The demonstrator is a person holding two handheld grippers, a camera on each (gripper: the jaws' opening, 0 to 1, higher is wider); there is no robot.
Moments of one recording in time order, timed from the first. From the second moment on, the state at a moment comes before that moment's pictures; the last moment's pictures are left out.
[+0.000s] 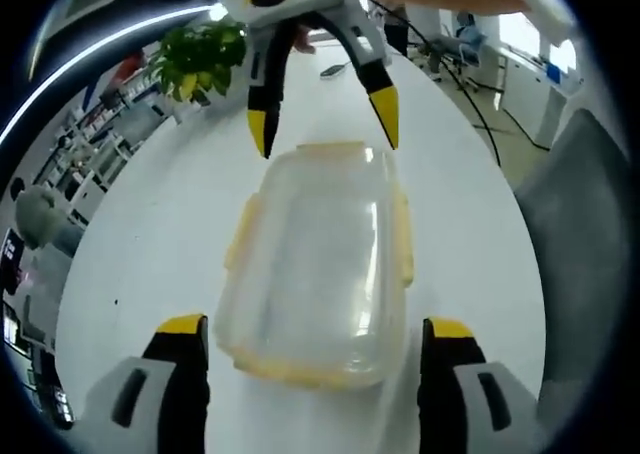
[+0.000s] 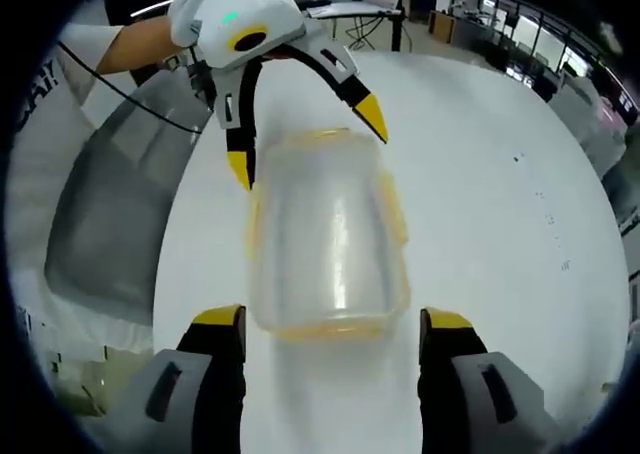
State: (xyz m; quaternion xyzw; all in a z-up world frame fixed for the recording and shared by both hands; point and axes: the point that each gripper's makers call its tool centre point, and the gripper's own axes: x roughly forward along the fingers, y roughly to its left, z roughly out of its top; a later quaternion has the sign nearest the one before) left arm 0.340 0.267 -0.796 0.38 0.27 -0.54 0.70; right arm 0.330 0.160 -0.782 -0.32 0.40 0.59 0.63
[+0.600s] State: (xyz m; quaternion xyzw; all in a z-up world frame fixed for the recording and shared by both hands) left arm 0.346 0.269 -0.804 0.39 0.28 -0.55 0.68; right arm 0.330 0.168 -0.799 -0.33 0.39 0.59 0.62
